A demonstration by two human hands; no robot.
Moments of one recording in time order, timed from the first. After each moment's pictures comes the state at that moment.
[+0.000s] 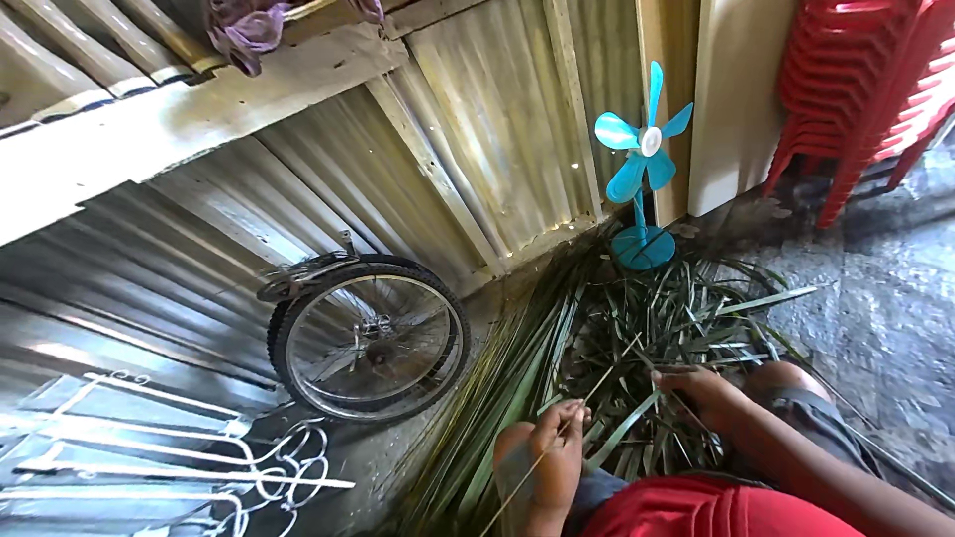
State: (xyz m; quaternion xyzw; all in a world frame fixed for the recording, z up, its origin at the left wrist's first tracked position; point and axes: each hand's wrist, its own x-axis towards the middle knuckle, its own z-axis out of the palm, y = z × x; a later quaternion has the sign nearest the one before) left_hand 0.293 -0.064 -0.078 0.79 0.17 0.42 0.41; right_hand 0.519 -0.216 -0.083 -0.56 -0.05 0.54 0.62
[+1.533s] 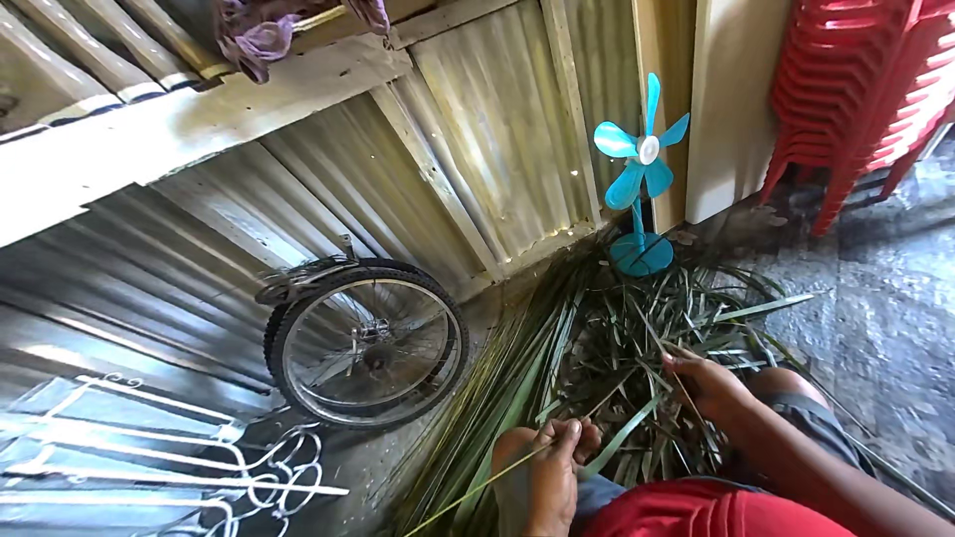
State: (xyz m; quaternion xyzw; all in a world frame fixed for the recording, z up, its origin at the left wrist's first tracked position) left_hand 0.287 -0.086 -0.058 0.46 0.32 0.32 0.76; right_hand 0.526 -0.209 -0.074 -0.49 0.04 0.45 0.75
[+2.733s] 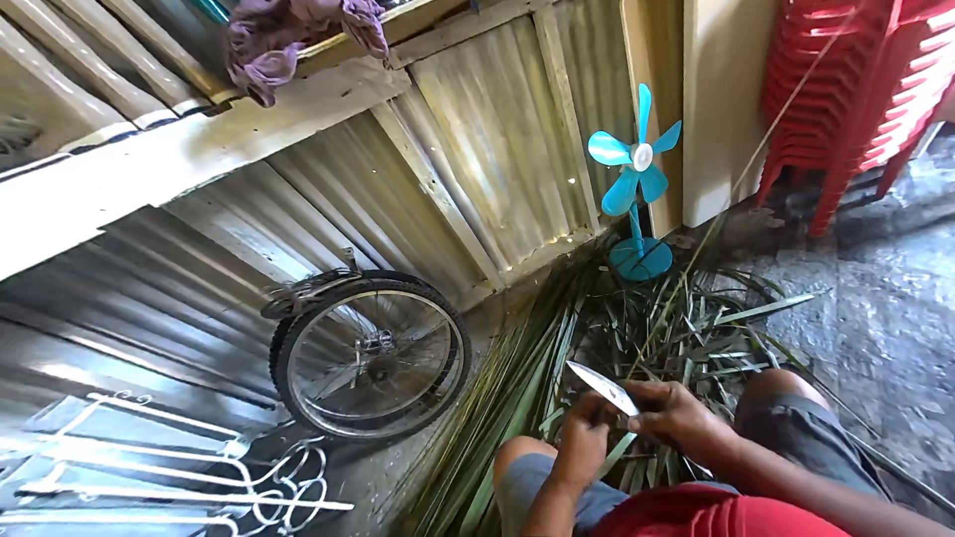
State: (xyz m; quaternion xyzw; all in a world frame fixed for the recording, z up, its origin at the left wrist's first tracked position) left_hand 0.333 -0.081 -0.039 0.75 0.20 0.19 0.60; right_hand 0.477 -0.218 -0.049 -0.49 -0.31 0.47 0.67
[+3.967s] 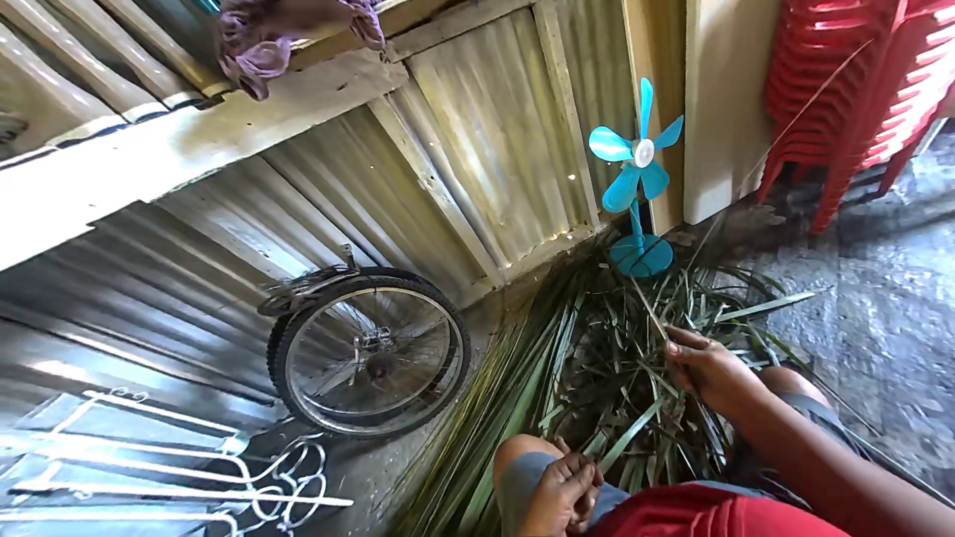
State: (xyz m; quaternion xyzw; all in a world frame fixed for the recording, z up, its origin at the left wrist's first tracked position) left_hand 0.246 -0.071 -0.057 0.55 0.26 0.01 0.80; right_hand 0.530 -0.221 -0.035 -0.45 -0.12 0.42 0.78
